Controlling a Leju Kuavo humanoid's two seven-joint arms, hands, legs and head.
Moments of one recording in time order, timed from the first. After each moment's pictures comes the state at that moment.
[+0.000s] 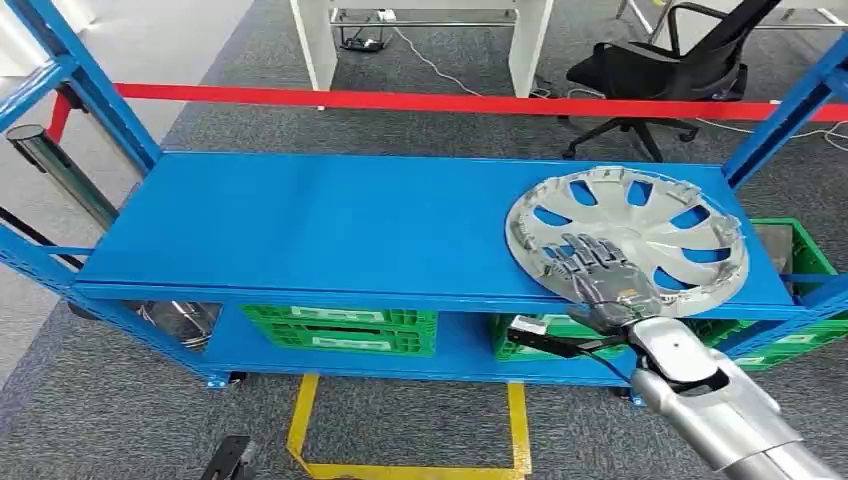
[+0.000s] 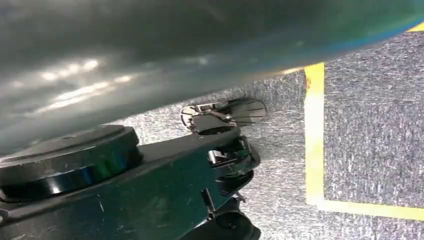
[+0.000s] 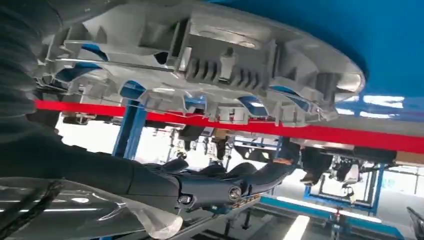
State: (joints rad) left arm -0.15 -0.21 0.68 -0.27 -0.58 0.03 -0.24; right arm -0.24 -0.36 0.50 -1.34 1.22 -0.26 0.05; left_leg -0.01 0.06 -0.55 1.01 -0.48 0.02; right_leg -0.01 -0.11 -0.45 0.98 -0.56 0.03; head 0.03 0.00
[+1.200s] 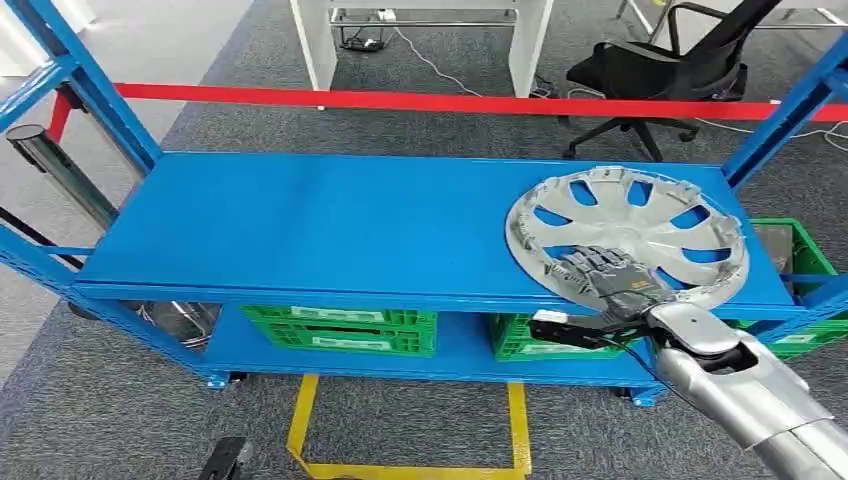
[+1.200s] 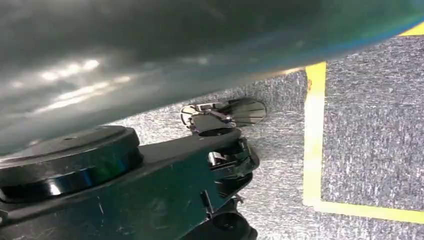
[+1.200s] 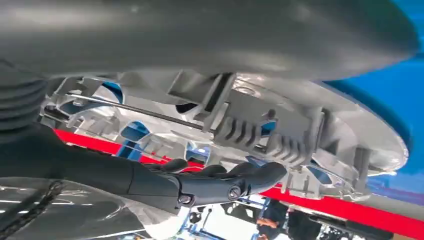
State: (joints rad) left arm -0.14 -0.20 0.68 -0.27 -0.56 0.03 -0.24; right arm -0.34 -0.46 0.57 -1.30 1.04 0.01 0.01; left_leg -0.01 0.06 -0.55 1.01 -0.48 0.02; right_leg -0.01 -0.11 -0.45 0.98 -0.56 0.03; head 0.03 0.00
